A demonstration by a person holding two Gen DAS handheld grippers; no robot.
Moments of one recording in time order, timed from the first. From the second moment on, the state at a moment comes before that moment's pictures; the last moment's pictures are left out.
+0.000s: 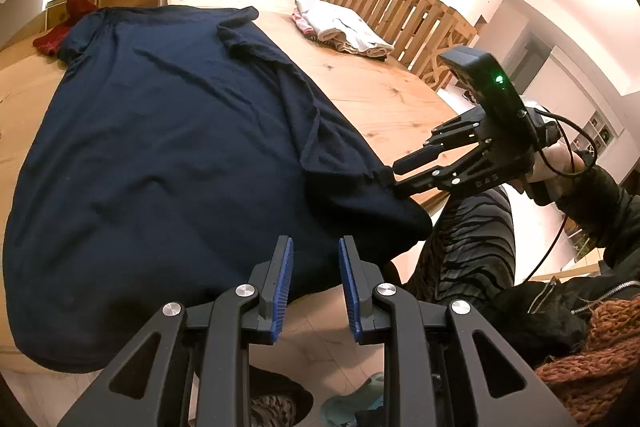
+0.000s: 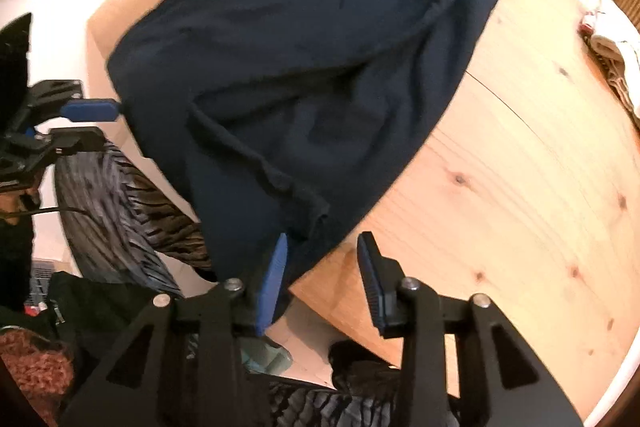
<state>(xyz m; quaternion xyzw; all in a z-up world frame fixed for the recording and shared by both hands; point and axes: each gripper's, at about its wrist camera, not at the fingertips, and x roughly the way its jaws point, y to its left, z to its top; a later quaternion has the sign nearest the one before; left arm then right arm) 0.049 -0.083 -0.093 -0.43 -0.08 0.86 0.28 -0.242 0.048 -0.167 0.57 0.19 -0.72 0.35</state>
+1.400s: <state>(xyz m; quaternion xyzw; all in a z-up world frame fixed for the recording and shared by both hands) 0.058 -0.067 -0.078 -0.42 -0.05 0.86 0.29 -0.214 0.064 -0.142 0.56 0.10 -0.72 0.41</state>
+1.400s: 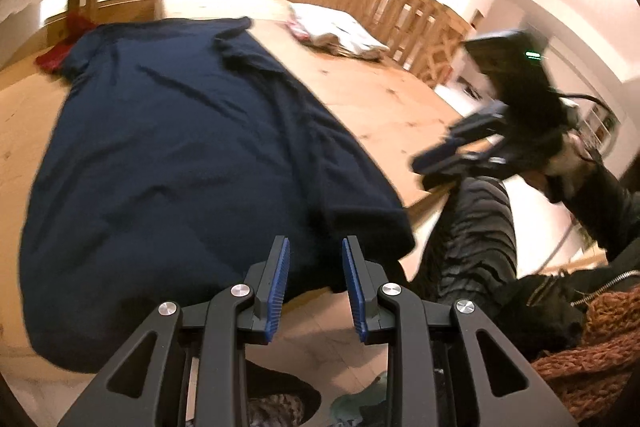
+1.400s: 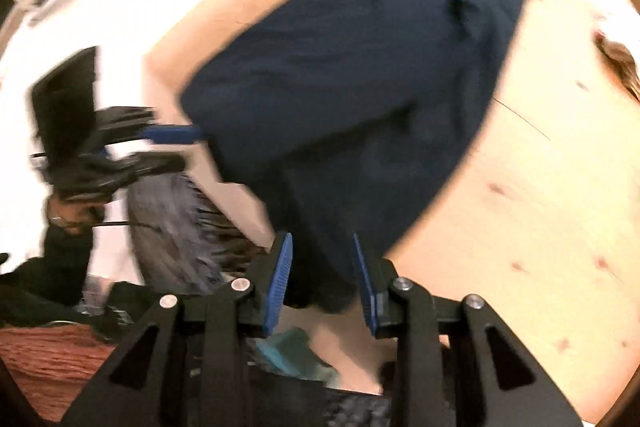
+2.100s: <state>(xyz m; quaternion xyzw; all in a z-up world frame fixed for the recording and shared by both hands) 0.027 -0.011 -0.088 -0.46 -0.01 0.82 0.34 -0.176 0.073 -0.200 0.56 0.09 -0.71 0.41</state>
